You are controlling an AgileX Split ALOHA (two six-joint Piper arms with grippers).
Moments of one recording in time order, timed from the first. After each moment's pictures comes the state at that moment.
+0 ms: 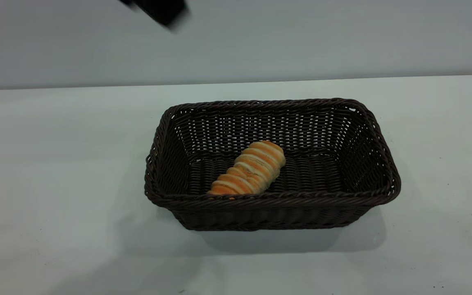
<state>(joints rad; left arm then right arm) -0.60 1.41 -1.17 -0.11 0.69 0.30 0.18 -0.02 -0.47 0.10 1.13 -0.13</state>
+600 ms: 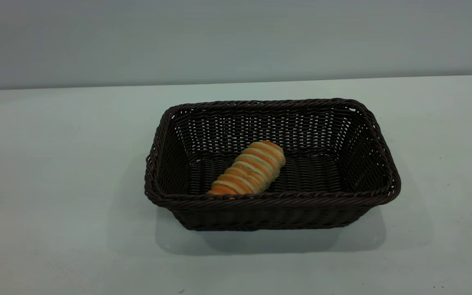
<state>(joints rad) -0.60 0.75 -0.95 -0.02 1.16 0.14 0.18 -0.02 -0.47 0.16 1.13 -0.18</state>
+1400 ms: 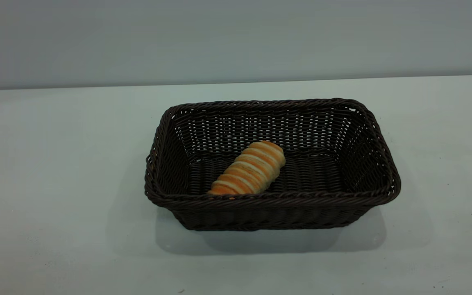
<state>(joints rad) -0.60 0.35 -0.50 -0.02 1.13 0.03 0.18 -0.02 -0.47 0.17 1.14 -0.18</state>
